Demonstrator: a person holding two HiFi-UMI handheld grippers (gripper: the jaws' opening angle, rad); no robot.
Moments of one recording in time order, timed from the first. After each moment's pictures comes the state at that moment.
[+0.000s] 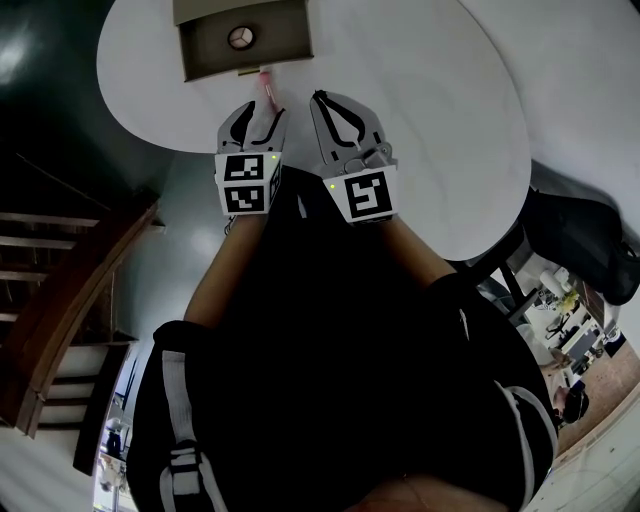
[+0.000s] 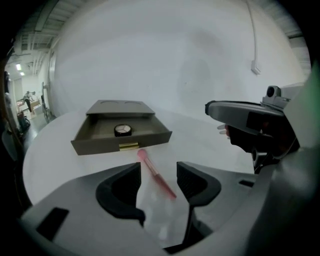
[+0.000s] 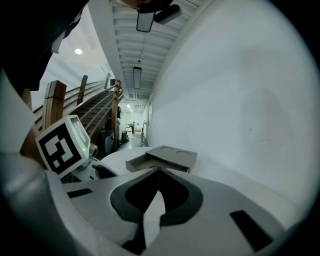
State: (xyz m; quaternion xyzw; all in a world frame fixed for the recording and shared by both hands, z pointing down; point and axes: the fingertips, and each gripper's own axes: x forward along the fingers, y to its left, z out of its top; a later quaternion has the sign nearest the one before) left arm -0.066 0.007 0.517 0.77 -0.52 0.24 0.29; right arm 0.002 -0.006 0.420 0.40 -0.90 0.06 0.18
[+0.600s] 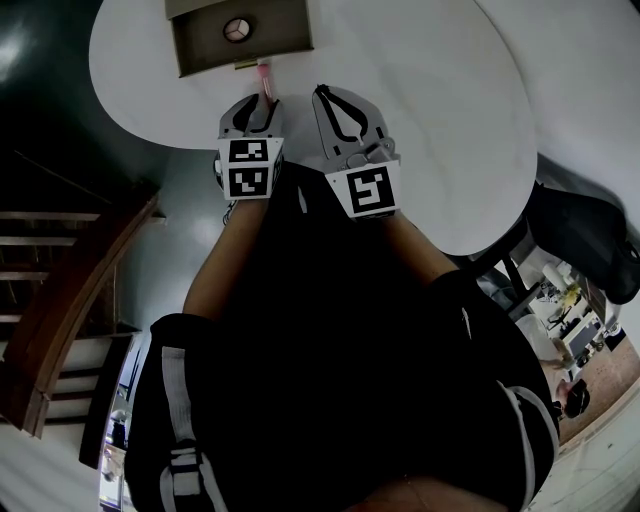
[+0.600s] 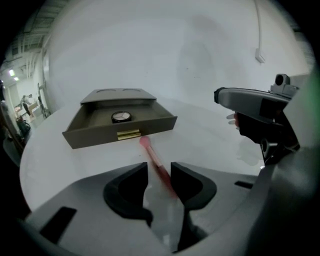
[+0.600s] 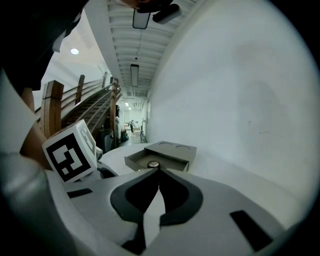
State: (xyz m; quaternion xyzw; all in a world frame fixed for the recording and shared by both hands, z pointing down) left arm -0.069 0.006 0.552 0.75 -0.50 0.31 0.30; right arm 0.007 -0.009 0.437 0.40 -0.89 0.08 0.19
